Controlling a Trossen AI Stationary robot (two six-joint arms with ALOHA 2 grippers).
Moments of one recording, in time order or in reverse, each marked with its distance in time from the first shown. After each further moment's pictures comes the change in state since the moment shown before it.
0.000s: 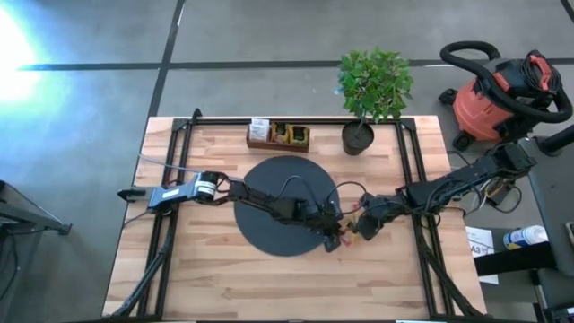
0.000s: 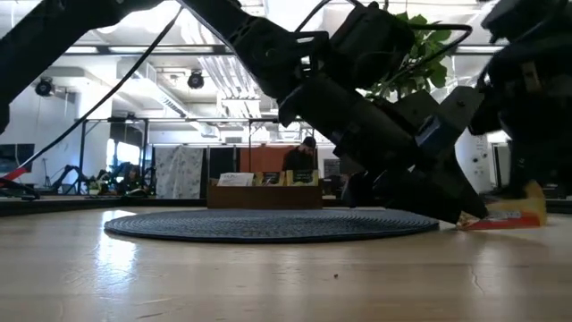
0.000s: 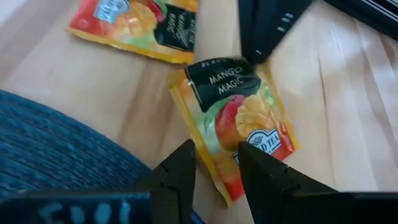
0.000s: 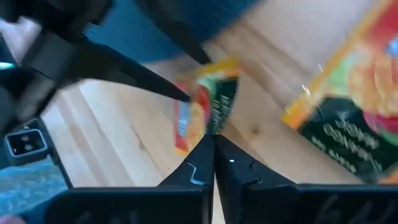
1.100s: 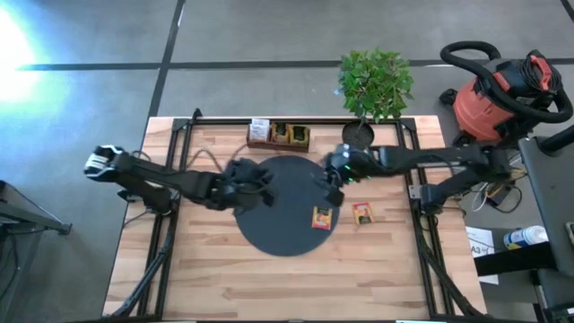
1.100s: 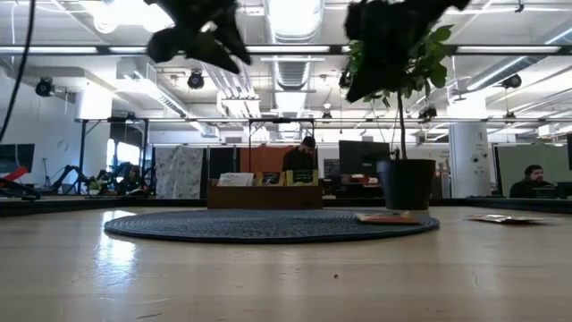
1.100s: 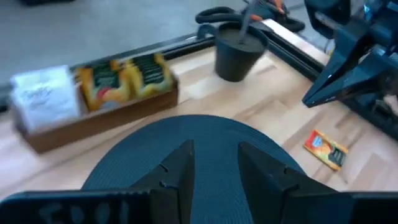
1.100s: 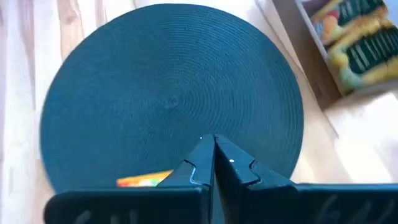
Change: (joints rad) left arm -0.086 -0.957 -0.546 -0.533 -0.813 -0.387; right arm -0.345 0.306 0.706 -0.339 0.194 -0.991
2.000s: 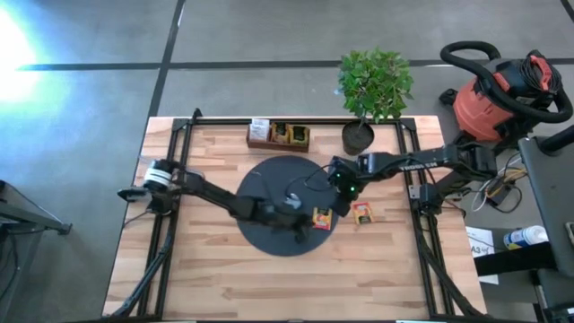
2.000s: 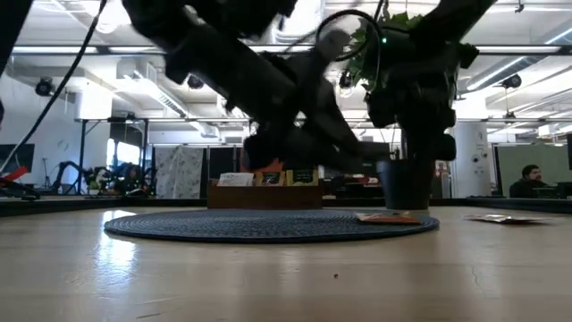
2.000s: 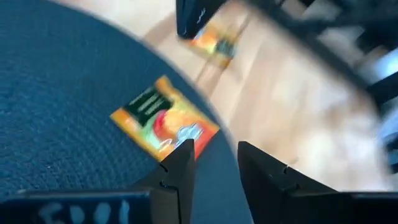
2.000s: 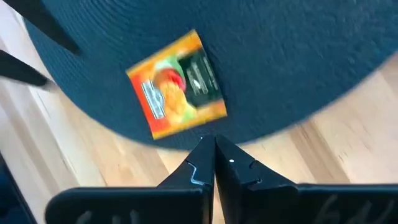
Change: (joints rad) left arm 0.009 0.486 -0.064 0.760 0.582 0.127; right arm -0.098 0.156 -0.163 -0.076 -0.427 0.276
